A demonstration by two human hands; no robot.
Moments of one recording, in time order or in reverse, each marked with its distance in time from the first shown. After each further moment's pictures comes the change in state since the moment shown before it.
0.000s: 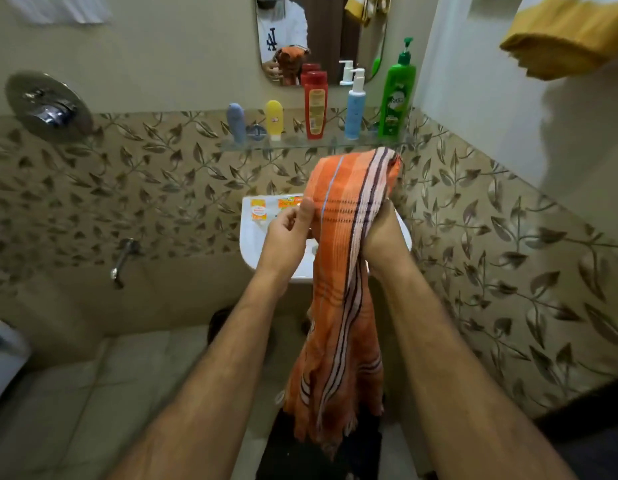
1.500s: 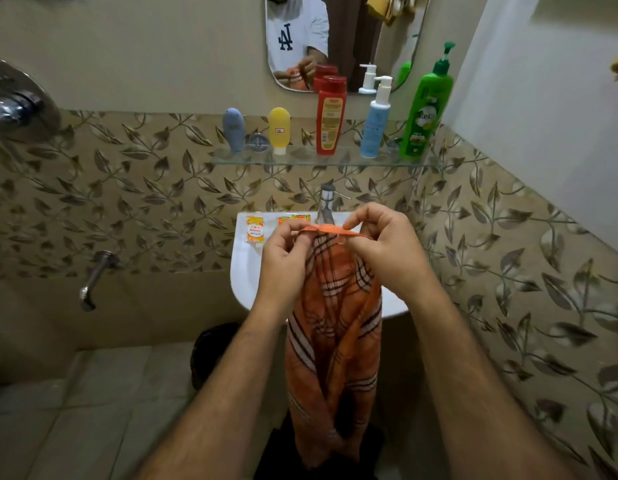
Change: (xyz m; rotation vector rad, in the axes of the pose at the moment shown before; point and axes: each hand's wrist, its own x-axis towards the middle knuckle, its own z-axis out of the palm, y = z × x) left_hand 0.116 -0.052 -0.009 -0.200 0.210 0.018; right_hand 0.120 0.030 0.004 -0.282 -0.045 -0.056
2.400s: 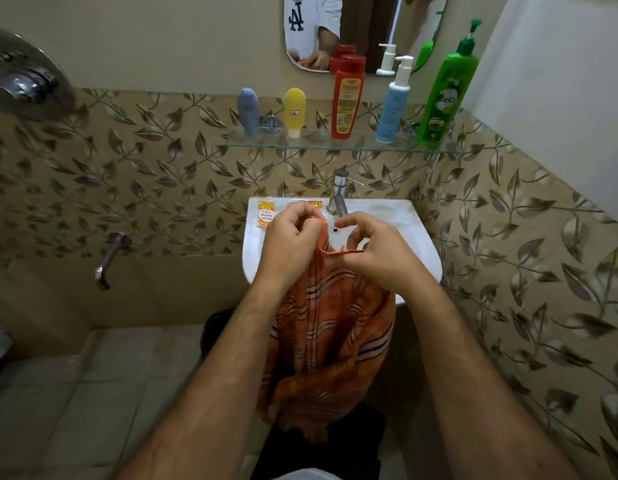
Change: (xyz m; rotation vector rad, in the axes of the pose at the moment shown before) left_hand 0.004 0.011 -0.022 0.342 -0.076 0.110; right_hand -0.008 0.014 0.027 -0.183 -0.239 0.070
